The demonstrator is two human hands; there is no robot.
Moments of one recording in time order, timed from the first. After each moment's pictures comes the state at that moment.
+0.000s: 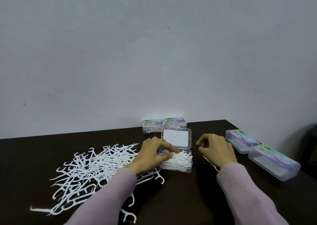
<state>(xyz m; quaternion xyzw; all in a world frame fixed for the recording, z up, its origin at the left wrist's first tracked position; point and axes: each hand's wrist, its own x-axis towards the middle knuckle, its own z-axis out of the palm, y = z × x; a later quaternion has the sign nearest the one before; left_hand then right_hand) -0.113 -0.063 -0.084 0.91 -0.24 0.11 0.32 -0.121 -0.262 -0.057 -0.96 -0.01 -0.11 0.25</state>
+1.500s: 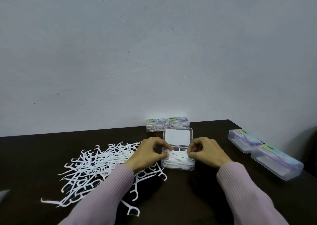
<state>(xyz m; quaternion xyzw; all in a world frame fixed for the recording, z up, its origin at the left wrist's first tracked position) -0.119 -0.047 -0.083 0.90 -0.20 0.08 0.39 -0.118 -0.253 -0.064 -0.94 -0.13 -0.02 0.31</state>
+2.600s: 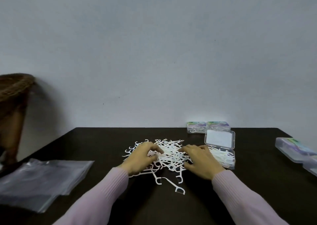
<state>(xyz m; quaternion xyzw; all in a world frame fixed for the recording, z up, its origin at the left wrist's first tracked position) -0.212 0.066 -0.078 0.95 -0.07 0.13 0.26 -0.156 -0.145 -0.081 -0.92 -0.36 -0.10 0.11</state>
